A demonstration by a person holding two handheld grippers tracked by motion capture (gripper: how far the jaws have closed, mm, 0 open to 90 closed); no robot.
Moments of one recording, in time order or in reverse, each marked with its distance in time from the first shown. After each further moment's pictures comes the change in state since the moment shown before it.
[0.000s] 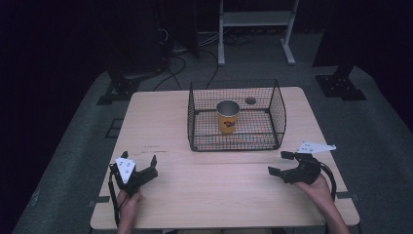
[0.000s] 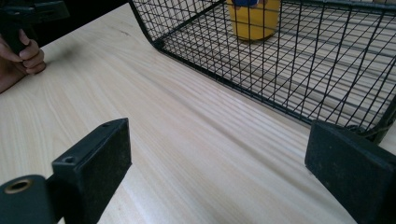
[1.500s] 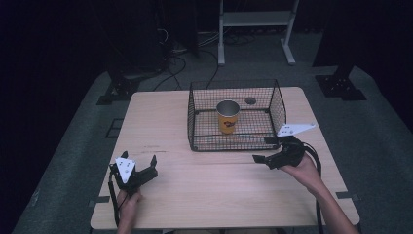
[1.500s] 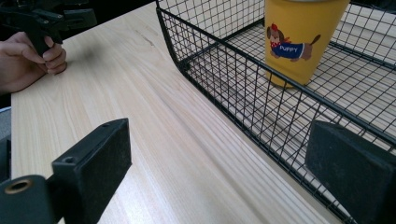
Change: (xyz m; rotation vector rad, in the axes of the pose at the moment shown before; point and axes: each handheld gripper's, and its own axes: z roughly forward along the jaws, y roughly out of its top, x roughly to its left) left arm 0.000 0.000 0.000 0.001 -0.001 -0.005; right arm 0.018 0.066 0.029 0.071 0.070 -0.128
